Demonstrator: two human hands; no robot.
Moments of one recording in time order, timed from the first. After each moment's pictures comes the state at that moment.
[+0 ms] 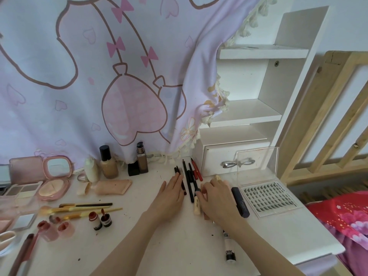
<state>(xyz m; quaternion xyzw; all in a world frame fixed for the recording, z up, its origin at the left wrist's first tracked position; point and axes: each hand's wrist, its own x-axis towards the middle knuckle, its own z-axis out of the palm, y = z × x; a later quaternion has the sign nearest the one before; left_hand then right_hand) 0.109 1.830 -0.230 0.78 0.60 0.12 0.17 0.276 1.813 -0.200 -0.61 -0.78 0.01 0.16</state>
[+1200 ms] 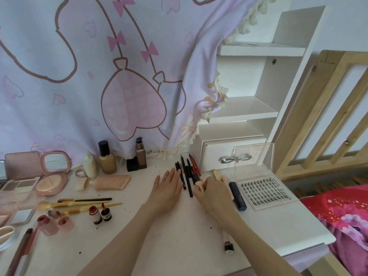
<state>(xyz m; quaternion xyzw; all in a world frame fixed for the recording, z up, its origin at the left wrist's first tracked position) 0.106 1.831 -0.226 0.76 0.62 0.12 0.17 0.261 1.800 -0.186 -0.67 -0.70 0.07 0.23</state>
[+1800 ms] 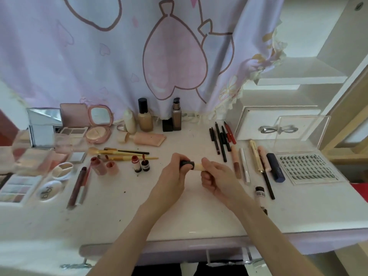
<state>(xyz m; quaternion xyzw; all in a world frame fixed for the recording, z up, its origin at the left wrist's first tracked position) 0.063 1.717 -0.208 0.64 0.58 0.44 0.24 0.208 1.751 -0.200 -0.40 -0.41 0.72 0.39</state>
